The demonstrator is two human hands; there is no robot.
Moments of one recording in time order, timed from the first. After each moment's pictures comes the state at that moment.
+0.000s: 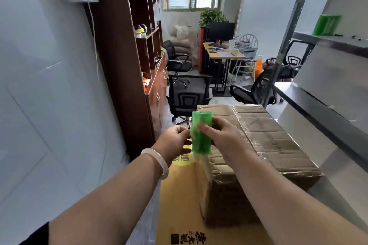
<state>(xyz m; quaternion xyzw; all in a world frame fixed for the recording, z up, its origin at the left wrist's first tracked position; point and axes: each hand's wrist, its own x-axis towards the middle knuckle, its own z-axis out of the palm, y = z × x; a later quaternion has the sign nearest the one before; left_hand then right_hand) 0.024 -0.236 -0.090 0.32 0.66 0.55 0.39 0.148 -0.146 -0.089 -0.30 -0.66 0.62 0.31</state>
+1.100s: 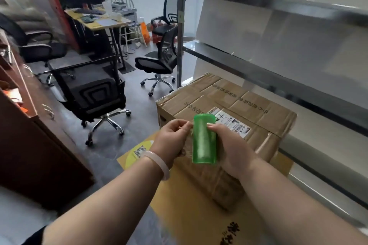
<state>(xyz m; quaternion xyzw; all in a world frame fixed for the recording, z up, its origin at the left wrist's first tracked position) -0.090 -0.105 -0.153 0.45 0.50 0.42 0.60 0.054 -0.141 -0.132 -0.47 -0.29 0.67 0.49</state>
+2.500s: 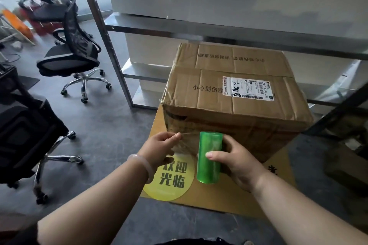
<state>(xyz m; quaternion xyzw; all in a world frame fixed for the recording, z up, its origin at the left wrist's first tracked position) -0.220 0.039 -0.236 0.61 0.43 0.07 0.67 -0.087 -0.124 -0.224 -0.63 -0.17 0.49 0.58</state>
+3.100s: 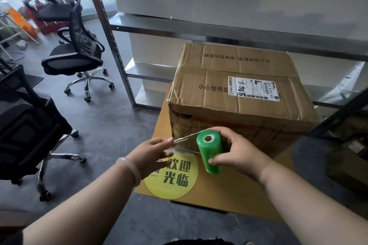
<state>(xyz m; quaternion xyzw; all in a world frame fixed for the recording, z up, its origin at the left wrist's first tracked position) -0.254 0.060 -0.249 0.47 0.41 0.02 0.78 -0.082 -0.116 -0.199 -0.73 -0.37 0.40 0.42</state>
